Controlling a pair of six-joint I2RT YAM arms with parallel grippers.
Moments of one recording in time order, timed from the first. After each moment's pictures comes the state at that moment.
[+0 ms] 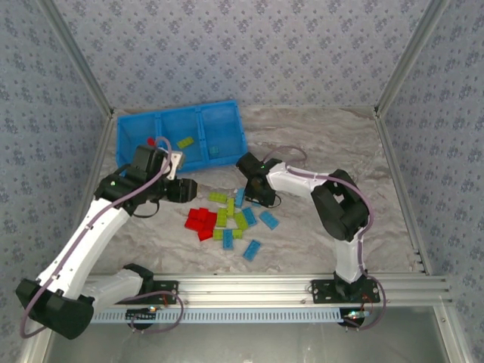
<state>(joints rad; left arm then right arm) -0.43 1.06 1.11 -0.96 0.16 -0.24 0.73 1.94 1.34 -0.73 0.06 0.99</state>
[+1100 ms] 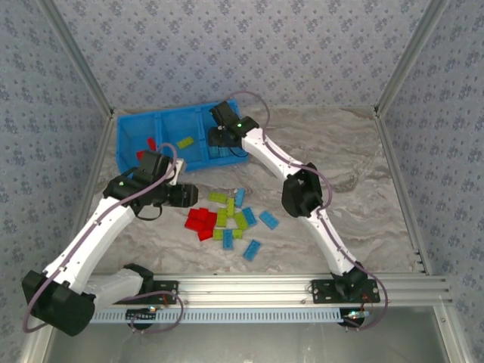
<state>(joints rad) -0.43 1.09 1.02 -0.94 0.14 -0.29 0.68 2.54 2.54 -0.84 0.08 0.50</state>
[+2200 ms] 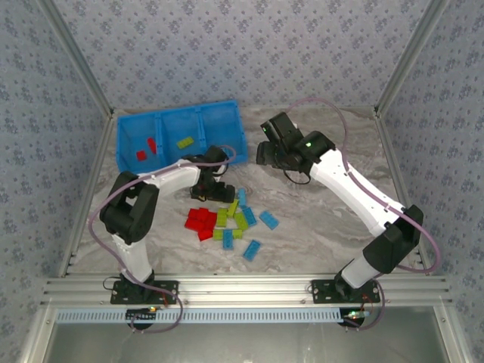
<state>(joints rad) -0.58 1.87 1.24 -0.72 0.06 -0.37 0.67 1.56 1.61 -1.01 0.23 0.69</state>
